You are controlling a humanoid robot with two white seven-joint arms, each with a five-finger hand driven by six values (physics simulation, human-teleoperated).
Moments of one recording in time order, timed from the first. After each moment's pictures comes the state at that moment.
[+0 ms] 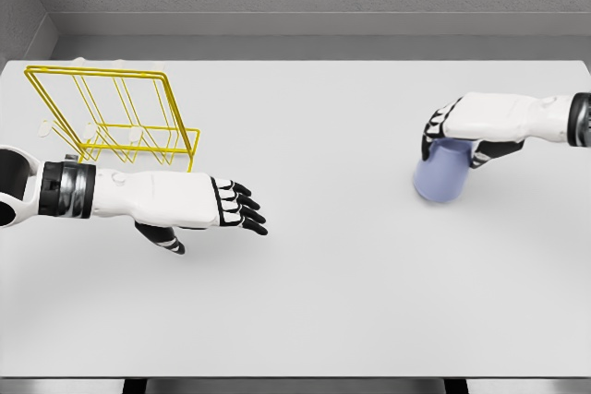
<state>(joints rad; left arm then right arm) -0.67 0.90 -0.86 -1.76 -0.19 -0.61 -0.61 -1.02 -1.03 1.15 -1.50 0.18 -0.55 0.43</state>
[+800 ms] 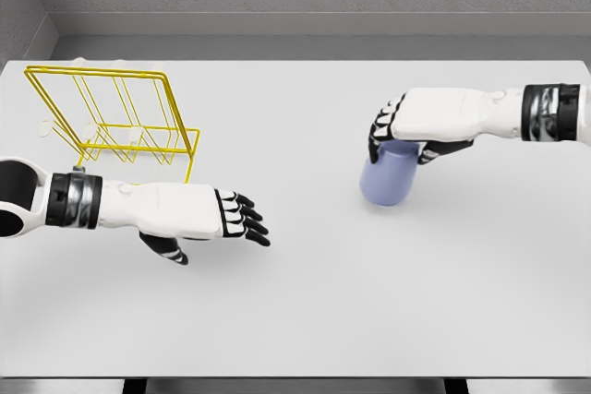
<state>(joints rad) -0.64 0.89 -0.86 -1.76 -0.21 -0.61 -0.61 -1.06 -0.94 1.15 -1.60 0.17 -0.55 0.42</state>
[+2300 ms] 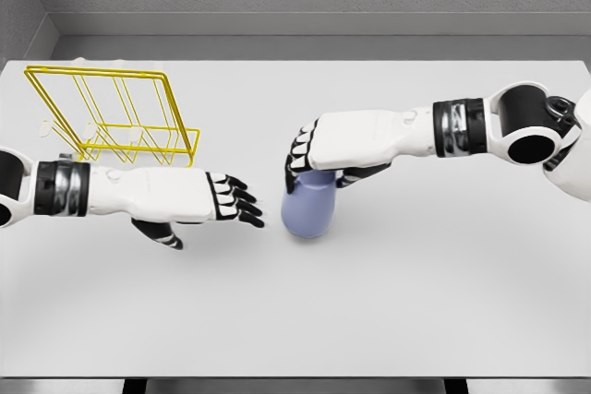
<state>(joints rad) -0.63 0.90 -0.80 -1.76 -0.21 -0.61 -0.61 -1.07 -0.74 1.19 -1.64 0.17 -0.55 0.42</state>
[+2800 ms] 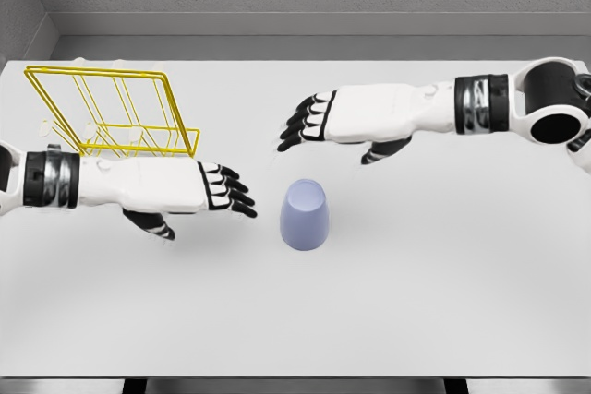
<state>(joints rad) -0.66 0.91 -0.79 -1.75 -0.20 -0.61 -0.61 -1.13 -0.79 1.19 -1.61 0.17 -0.55 0.42</state>
